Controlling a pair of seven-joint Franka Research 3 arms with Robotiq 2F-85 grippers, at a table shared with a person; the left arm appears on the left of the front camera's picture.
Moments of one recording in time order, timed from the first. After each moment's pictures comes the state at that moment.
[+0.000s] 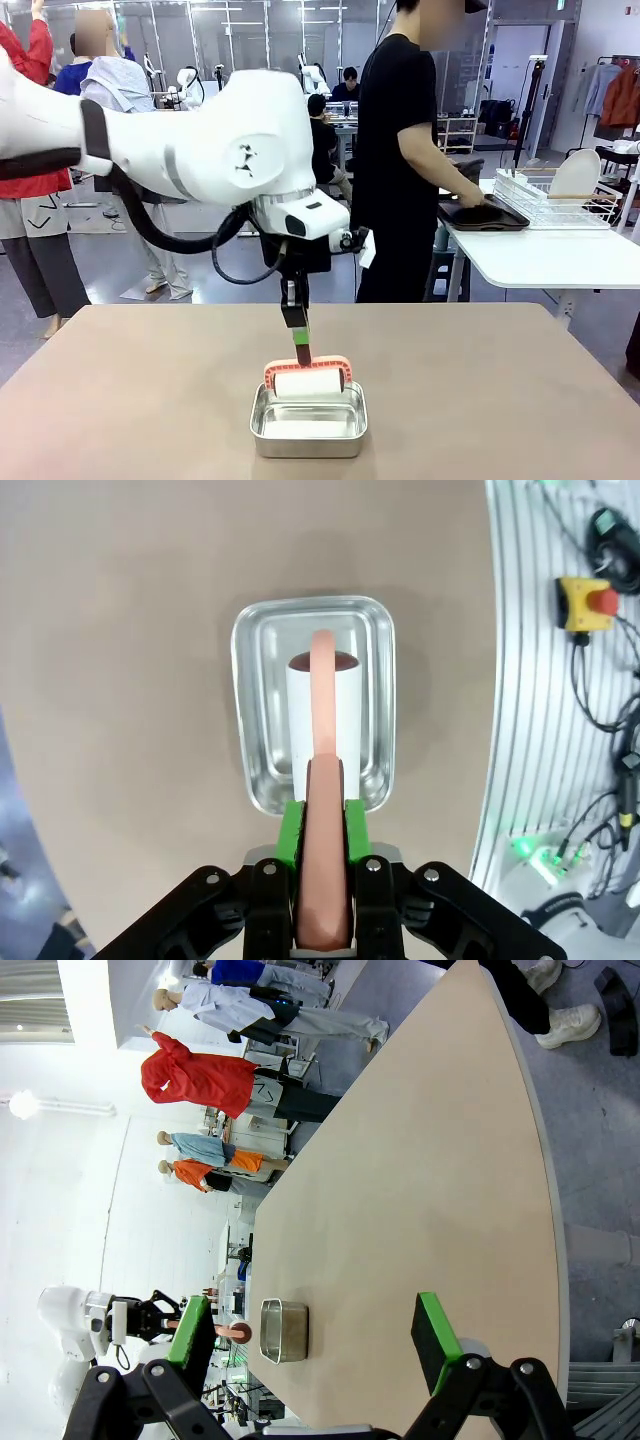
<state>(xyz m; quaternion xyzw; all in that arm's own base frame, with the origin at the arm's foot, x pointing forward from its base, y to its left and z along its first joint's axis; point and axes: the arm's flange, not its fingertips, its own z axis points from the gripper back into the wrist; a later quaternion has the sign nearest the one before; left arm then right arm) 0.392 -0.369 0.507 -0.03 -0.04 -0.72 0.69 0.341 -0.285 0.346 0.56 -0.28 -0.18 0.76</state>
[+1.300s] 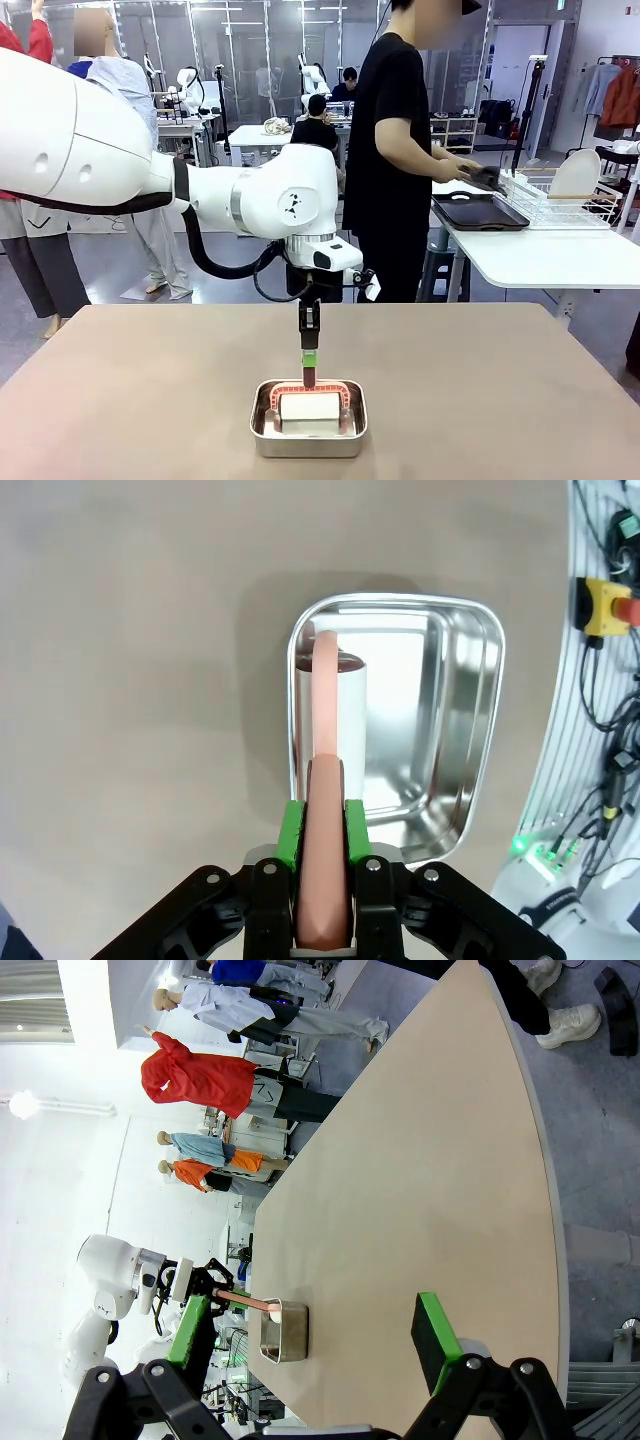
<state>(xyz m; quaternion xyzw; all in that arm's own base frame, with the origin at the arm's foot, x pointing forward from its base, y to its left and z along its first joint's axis) 0.481 -0.394 0.414 -0.06 0.06 -0.70 0.71 0.341 -0.285 0.346 0.56 -0.28 -0.18 0.76</state>
